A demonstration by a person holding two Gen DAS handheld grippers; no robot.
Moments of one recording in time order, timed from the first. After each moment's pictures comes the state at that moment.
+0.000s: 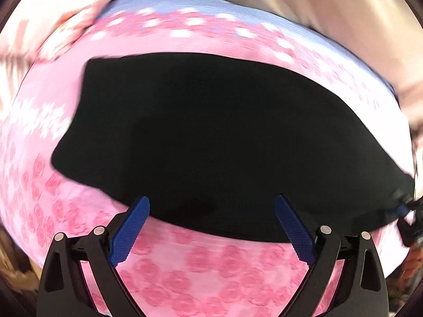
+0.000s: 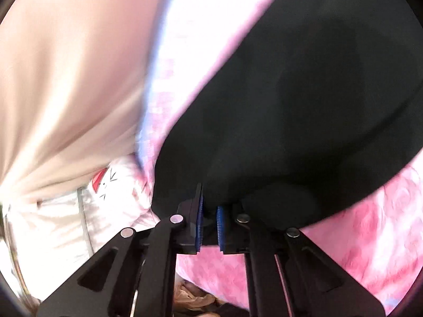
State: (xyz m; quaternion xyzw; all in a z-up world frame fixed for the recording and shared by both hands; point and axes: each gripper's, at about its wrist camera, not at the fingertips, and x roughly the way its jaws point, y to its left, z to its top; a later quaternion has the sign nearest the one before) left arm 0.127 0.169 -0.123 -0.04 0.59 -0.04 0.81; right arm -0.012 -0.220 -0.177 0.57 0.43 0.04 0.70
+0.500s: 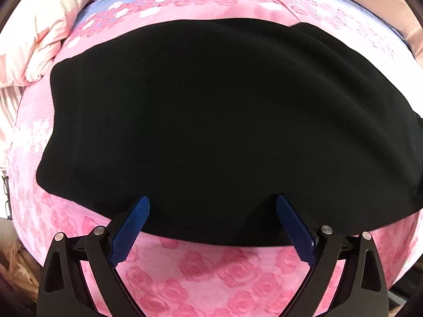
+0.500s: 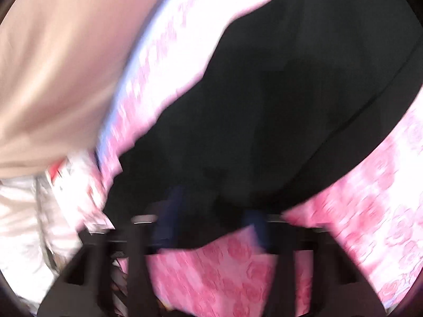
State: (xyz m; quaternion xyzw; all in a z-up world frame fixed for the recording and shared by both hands) left arm 0.143 0.137 -0.179 0.06 0.62 -0.02 0.78; right arm -0.009 -0.251 -0.167 0.50 0.45 -0.05 0.74
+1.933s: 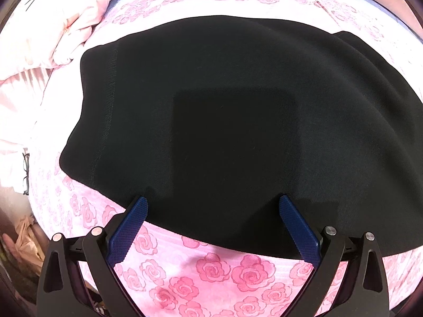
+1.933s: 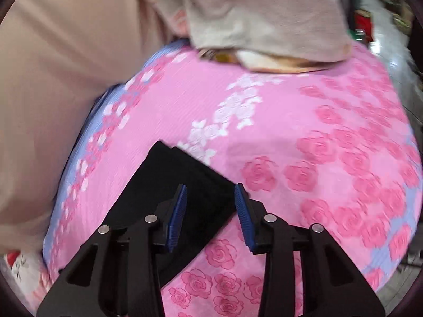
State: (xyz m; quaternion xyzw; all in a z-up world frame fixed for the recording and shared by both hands) left arm 0.123 0.127 -0.164 0.06 0.64 0.08 0.76; right arm -0.119 -0.535 -0.151 0.40 0.36 -0.30 0.79
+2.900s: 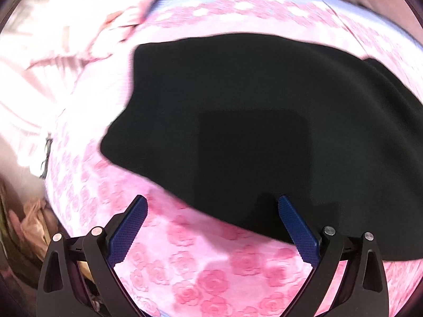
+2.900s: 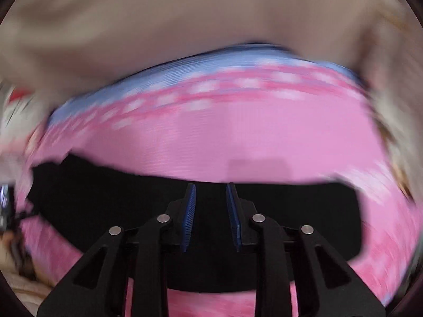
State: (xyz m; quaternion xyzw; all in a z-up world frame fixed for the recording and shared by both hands) left arm 0.057 0.140 -0.137 0.05 0.59 0.15 0.79; right arm 0.073 -0.315 -0.086 0.08 0.47 0.02 0.88
